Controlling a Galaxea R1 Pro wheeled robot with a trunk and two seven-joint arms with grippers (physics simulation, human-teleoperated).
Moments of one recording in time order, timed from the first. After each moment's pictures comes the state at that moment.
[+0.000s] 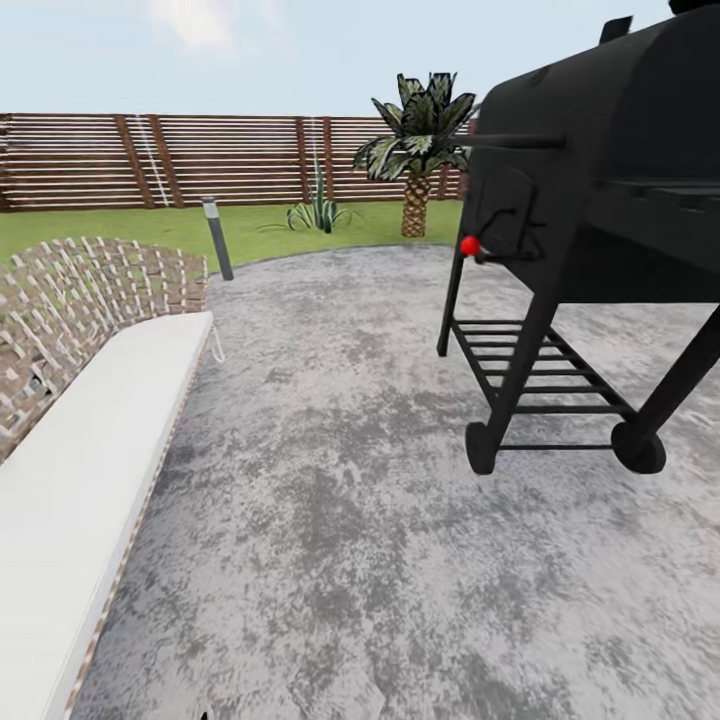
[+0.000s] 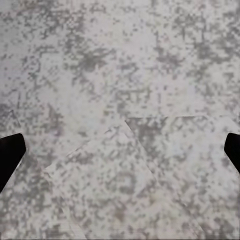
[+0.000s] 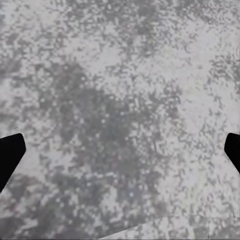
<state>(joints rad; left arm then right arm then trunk) -0.25 0.08 0.17 -0.29 0.00 -0.32 0.00 -0.05 -0.07 -0.06 -0.59 0.06 -0.25 -0.12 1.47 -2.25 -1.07</state>
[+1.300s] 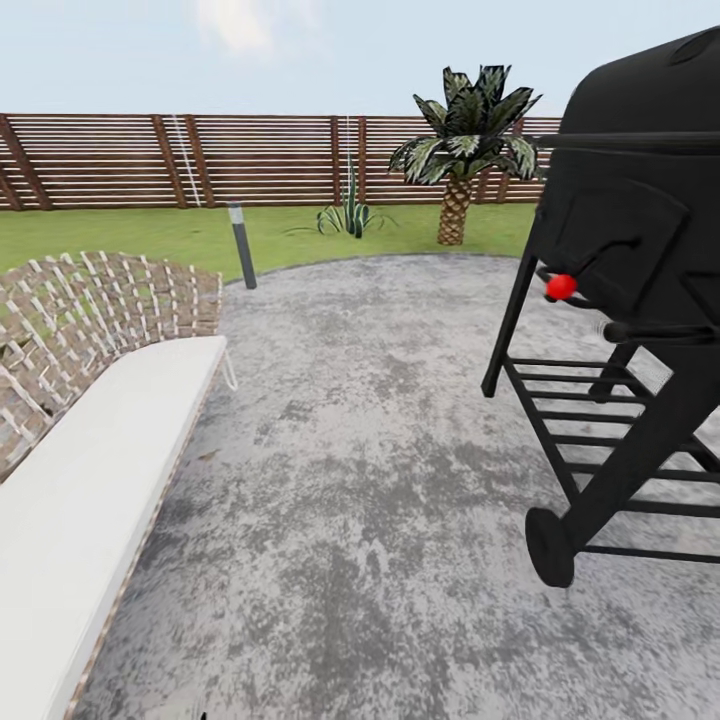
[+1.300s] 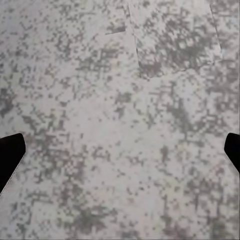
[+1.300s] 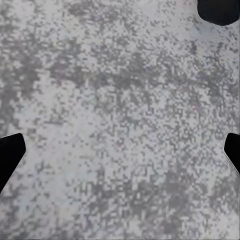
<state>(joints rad) -0.25 0.08 0.17 -0.29 0.00 -0.32 0.00 -0.05 -0.08 -0.06 -0.59 0.21 -0.30 -0.12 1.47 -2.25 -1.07</state>
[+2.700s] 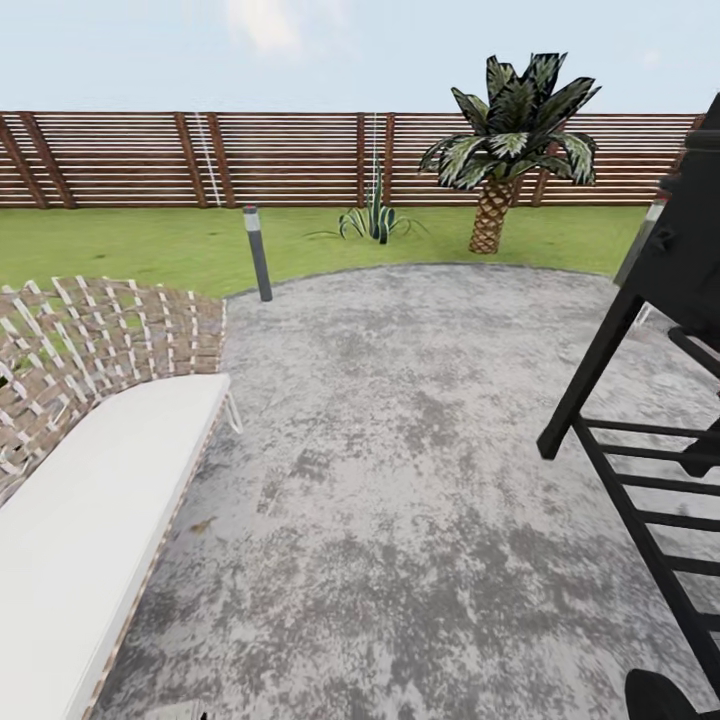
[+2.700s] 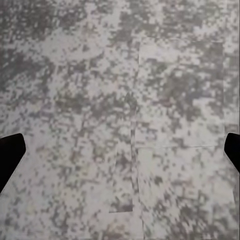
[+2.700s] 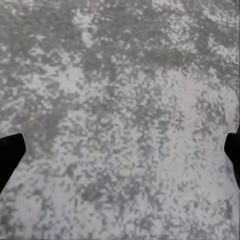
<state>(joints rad) -0.25 0.08 0.17 -0.29 0.00 -0.32 0.00 -0.05 -0.08 -0.06 -0.59 0.13 -0.30 -0.11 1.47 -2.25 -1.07</state>
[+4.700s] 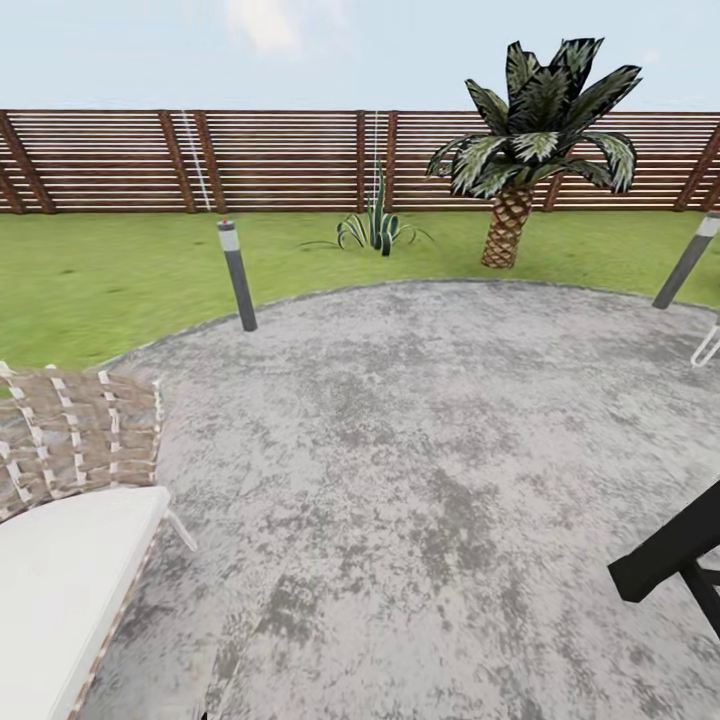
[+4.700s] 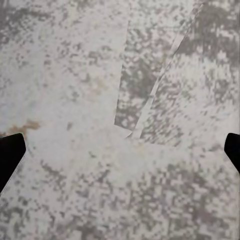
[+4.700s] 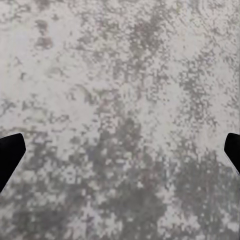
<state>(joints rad) -0.25 0.08 0.16 -0.29 0.00 -0.32 0.00 -0.05 -0.08 -0.07 -0.59 0.14 -0.30 -0.11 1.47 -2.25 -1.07</state>
